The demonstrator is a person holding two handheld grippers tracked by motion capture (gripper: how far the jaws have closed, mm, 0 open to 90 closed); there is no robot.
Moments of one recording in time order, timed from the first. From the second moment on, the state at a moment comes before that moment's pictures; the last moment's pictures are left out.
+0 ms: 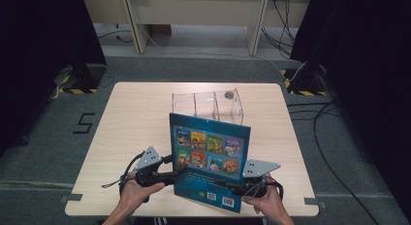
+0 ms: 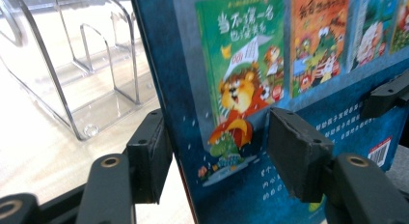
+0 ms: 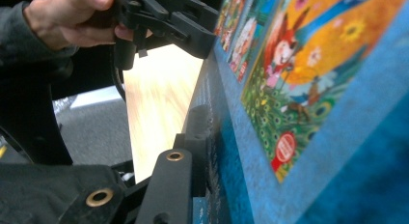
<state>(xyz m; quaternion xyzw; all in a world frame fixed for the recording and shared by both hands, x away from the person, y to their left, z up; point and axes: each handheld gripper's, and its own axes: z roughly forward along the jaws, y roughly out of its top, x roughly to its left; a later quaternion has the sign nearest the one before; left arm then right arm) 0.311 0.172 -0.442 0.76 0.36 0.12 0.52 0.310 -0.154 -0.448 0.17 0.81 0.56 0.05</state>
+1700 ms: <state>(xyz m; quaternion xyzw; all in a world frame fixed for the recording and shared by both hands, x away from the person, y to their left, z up) 0.284 0.162 -0.473 0.79 0.34 0.11 0.50 0.276 -0.176 -0.462 0.17 0.78 0.59 0.13</state>
